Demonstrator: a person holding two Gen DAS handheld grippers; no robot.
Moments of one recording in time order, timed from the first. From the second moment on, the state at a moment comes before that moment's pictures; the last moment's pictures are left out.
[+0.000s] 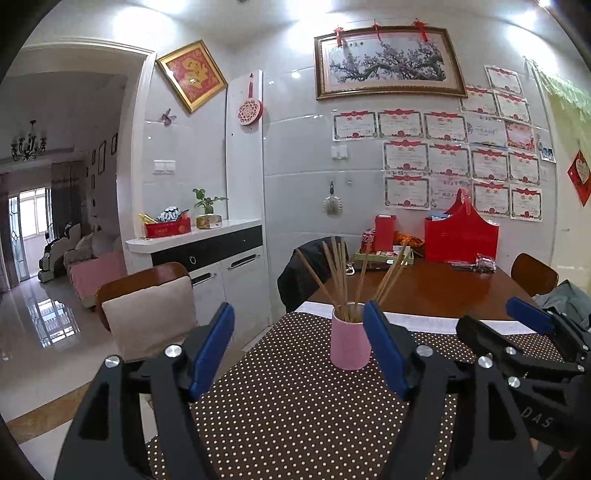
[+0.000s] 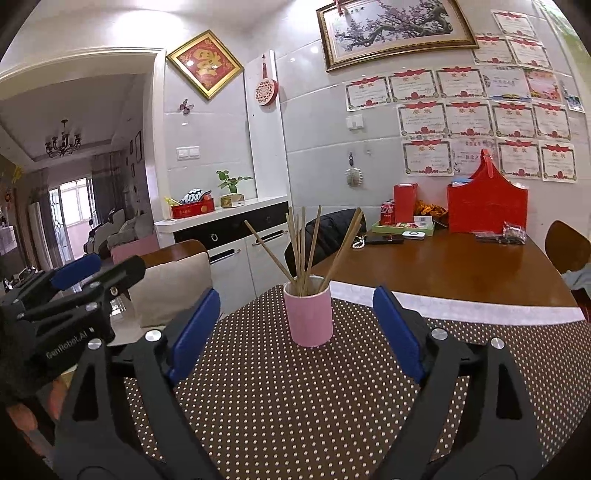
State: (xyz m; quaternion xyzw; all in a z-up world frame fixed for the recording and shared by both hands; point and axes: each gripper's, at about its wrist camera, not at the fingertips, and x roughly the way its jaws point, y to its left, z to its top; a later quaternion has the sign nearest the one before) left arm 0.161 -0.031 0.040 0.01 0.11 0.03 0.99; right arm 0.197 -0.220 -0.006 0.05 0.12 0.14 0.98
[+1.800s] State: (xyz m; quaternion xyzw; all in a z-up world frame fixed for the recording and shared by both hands) left arm 0.122 -0.019 0.032 0.03 0.07 0.02 1.00; right arm 0.151 -0.209 -0.015 0.06 0.10 0.11 0.99
